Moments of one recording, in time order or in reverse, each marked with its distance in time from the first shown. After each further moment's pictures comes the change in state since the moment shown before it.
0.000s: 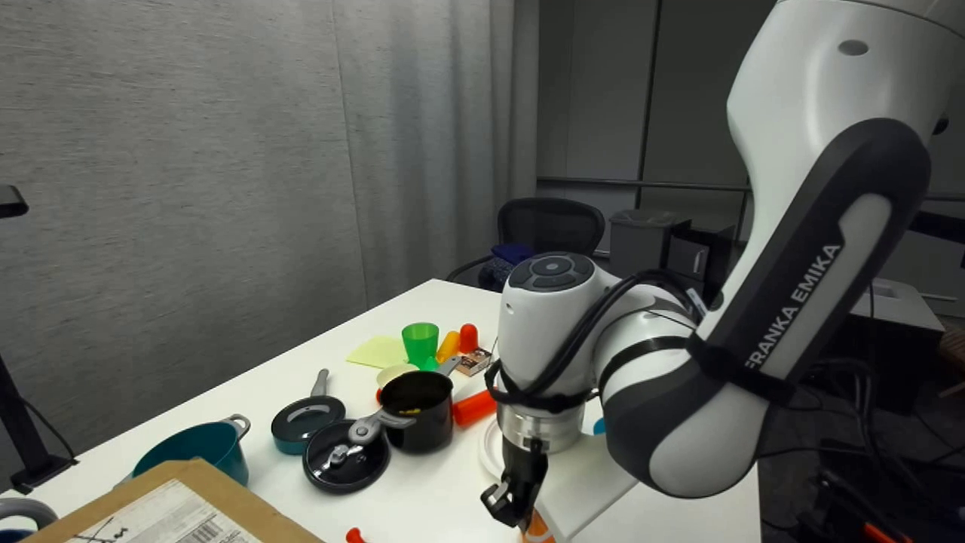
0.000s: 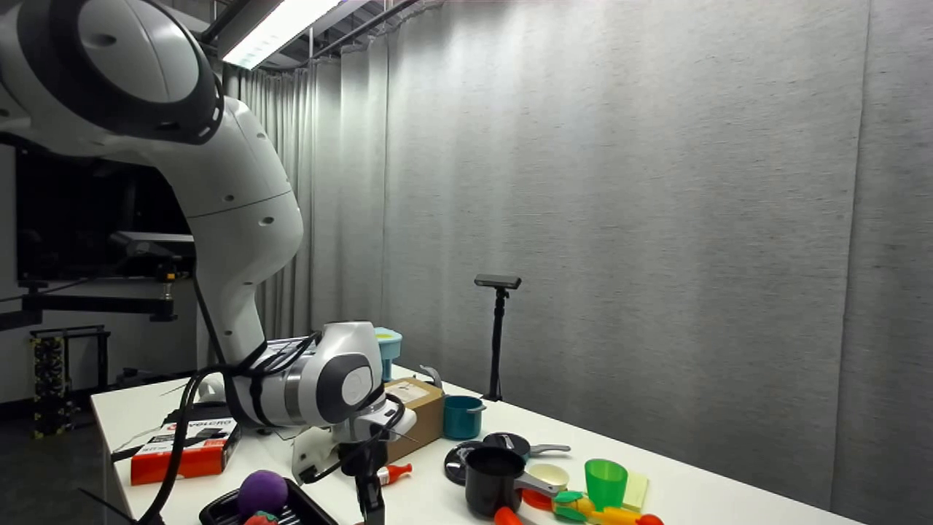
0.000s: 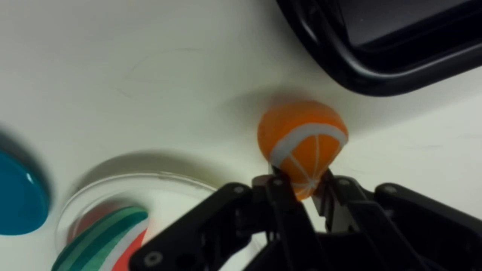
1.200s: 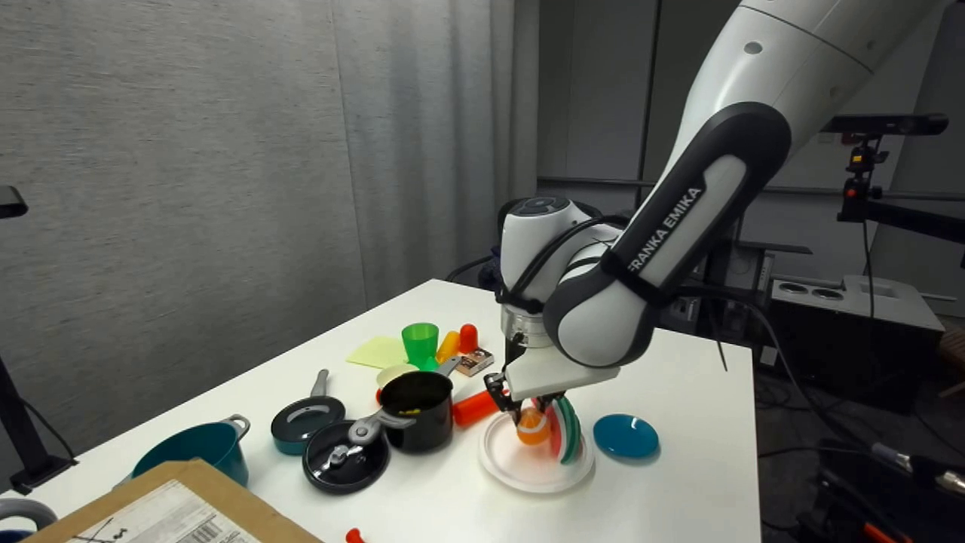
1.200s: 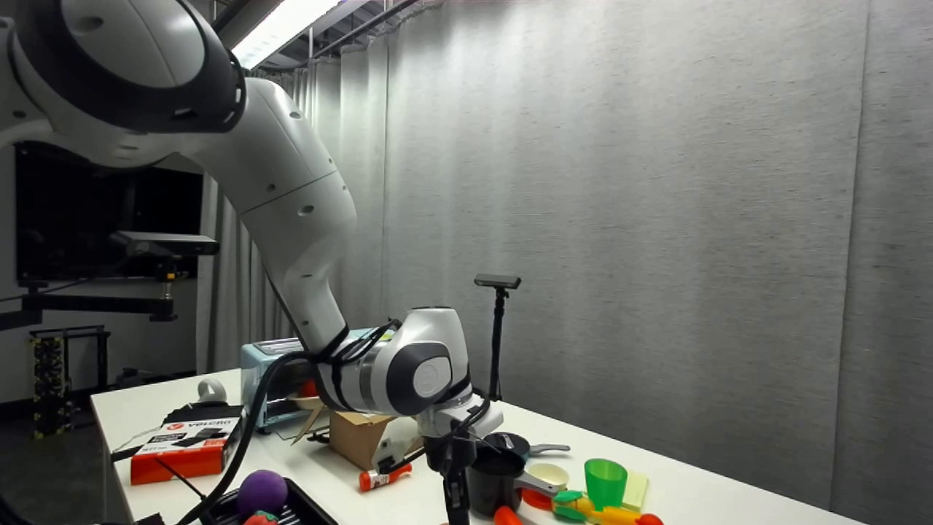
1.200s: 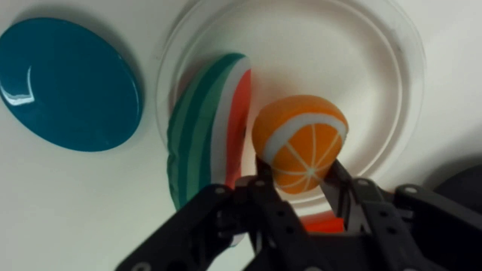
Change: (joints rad) arm -0.127 0.038 -0.102 0.159 0.124 -0.094 0.018
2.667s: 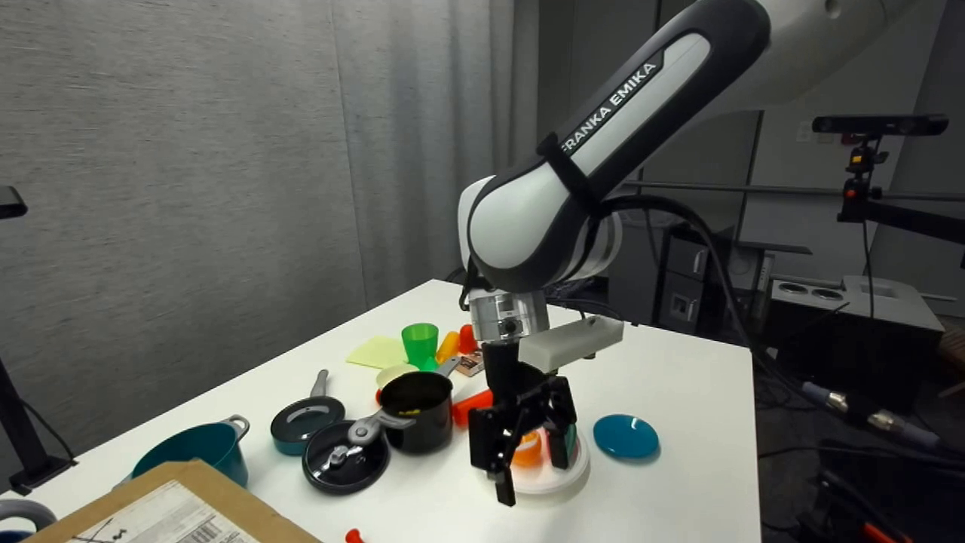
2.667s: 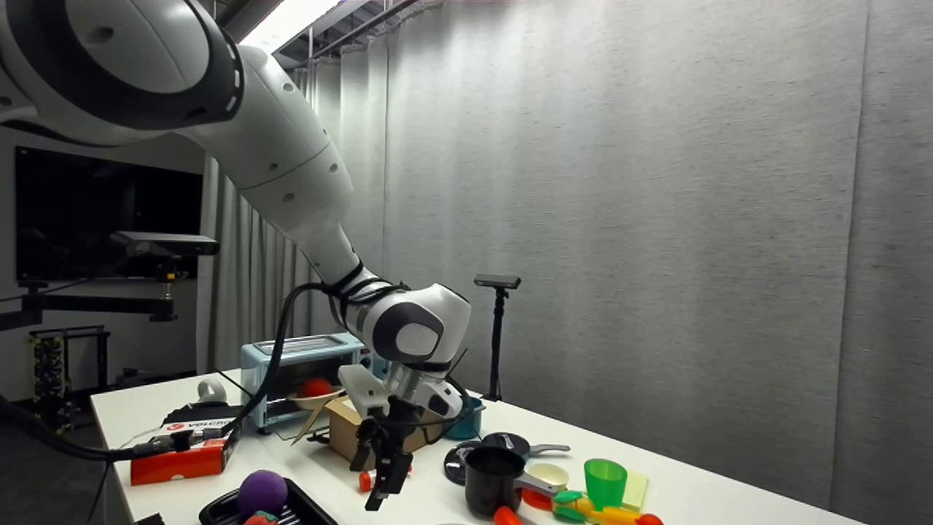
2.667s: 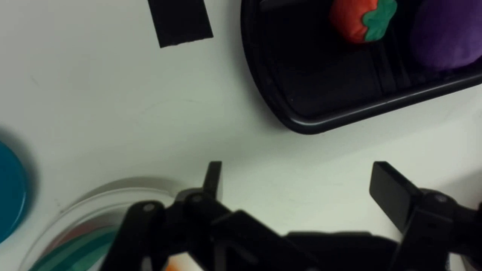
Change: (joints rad) arm -0.173 -0.045 0.305 0.135 0.430 -0.577 -0.725
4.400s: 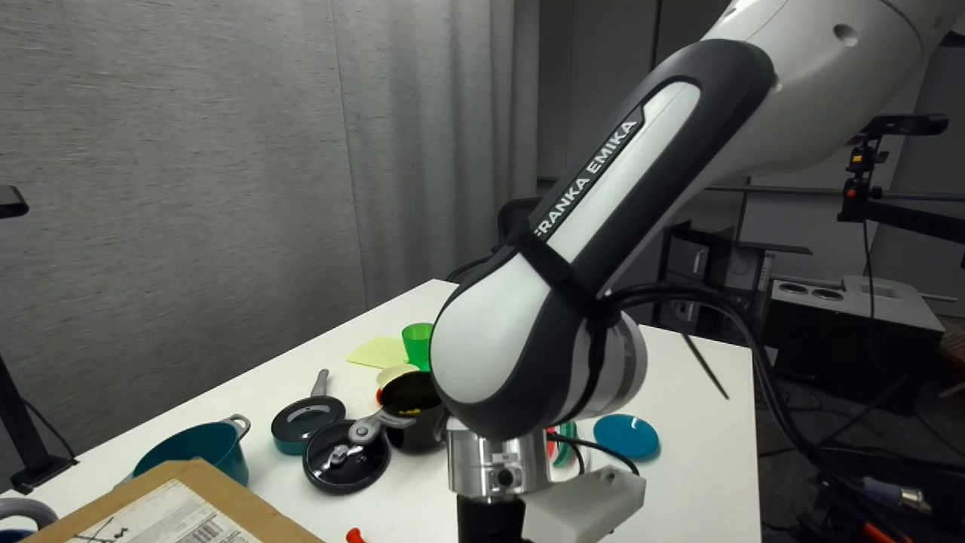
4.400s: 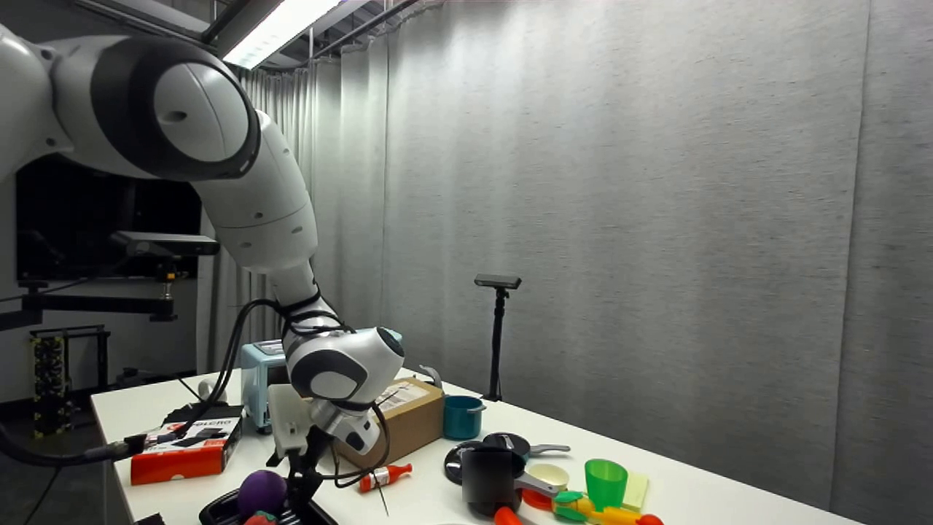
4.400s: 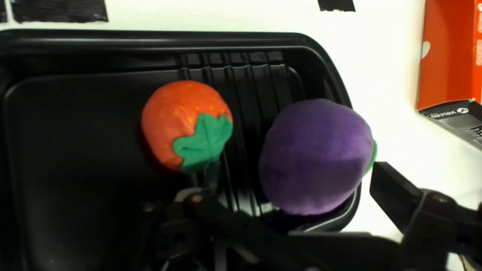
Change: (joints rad) arm 0.069 0.100 0.184 -0.090 0.363 0.174 -0.241
